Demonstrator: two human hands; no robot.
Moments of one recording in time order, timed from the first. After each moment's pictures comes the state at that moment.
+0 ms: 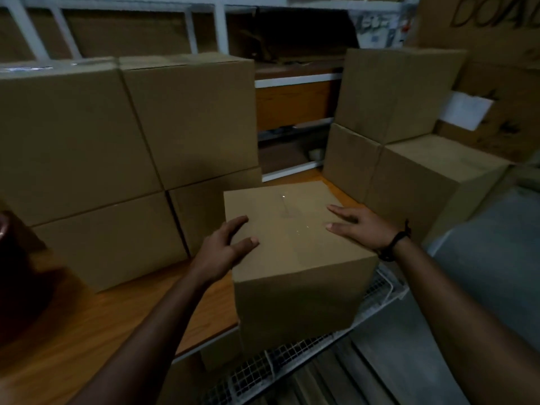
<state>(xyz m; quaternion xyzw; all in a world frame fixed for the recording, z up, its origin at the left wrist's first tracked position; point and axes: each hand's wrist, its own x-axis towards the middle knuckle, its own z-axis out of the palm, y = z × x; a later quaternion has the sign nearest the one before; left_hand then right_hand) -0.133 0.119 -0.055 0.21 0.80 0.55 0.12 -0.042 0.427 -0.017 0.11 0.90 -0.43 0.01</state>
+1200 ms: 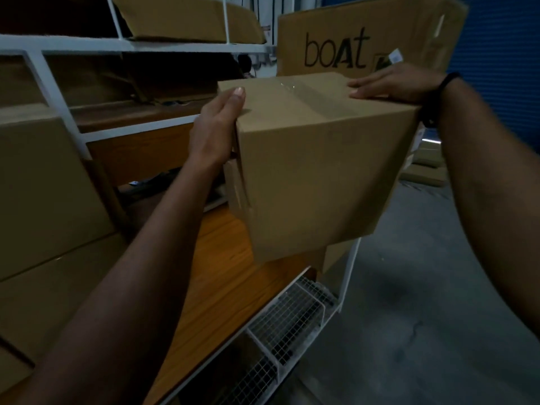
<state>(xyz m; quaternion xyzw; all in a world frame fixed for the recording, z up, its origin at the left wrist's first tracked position) -0.155 0.459 0.166 0.37 0.70 0.61 -0.04 0.013 0.723 0.248 0.23 0.92 -0.27 -0.18</state>
